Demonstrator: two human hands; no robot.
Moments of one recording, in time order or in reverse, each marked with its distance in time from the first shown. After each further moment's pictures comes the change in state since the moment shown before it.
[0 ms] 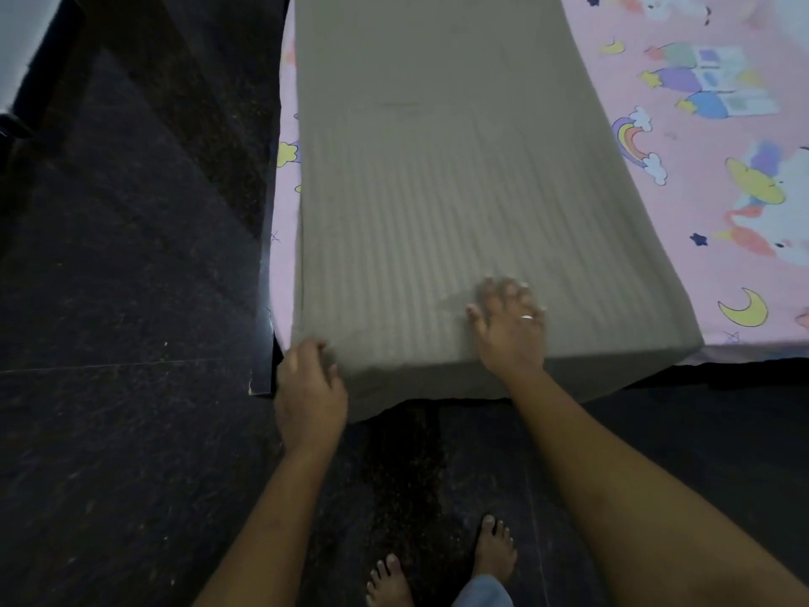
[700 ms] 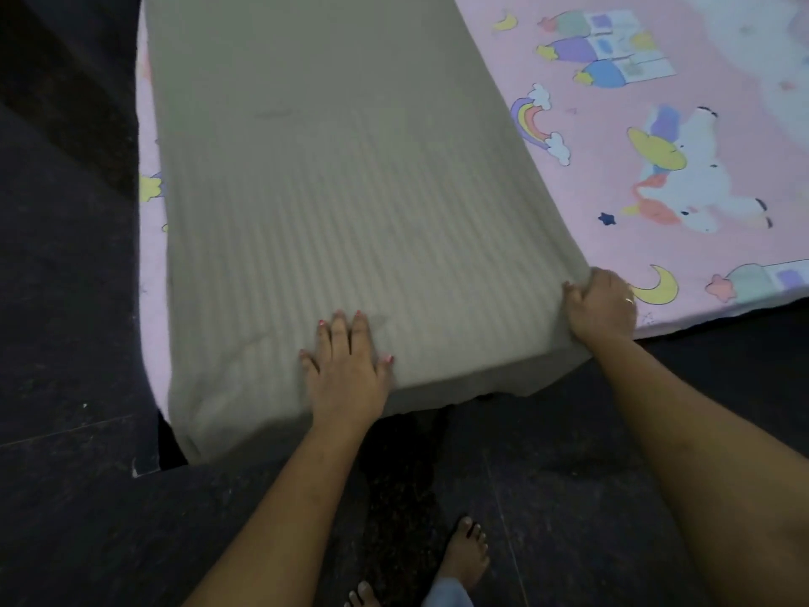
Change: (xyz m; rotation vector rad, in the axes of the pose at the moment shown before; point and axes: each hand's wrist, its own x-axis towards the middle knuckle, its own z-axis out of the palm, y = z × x) left_hand 0.013 0.133 0.096 0.469 -0.459 0.278; right_hand 0.056 0.218 -0.041 0.267 0.130 0.516
